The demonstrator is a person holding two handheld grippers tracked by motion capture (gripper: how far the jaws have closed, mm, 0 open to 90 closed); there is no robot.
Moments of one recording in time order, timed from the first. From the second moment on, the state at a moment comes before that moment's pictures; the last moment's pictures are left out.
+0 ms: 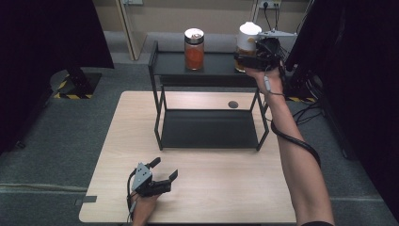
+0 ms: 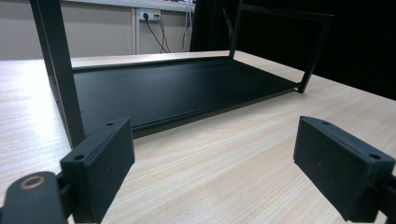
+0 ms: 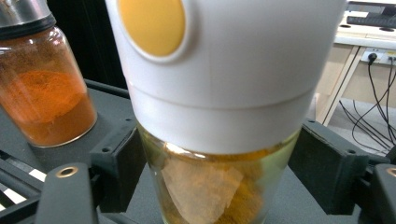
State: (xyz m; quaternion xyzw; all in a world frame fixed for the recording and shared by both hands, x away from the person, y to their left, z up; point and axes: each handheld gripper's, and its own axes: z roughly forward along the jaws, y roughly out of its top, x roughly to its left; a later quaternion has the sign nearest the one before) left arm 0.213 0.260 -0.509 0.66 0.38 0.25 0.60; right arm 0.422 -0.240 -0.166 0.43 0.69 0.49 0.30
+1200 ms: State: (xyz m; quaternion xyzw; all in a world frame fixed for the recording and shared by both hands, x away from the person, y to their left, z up) left arm 0.212 0.258 -0.508 0.66 0.38 0.25 0.59; right arm 0.316 -0.280 -0.240 0.37 0.70 0.53 0.29
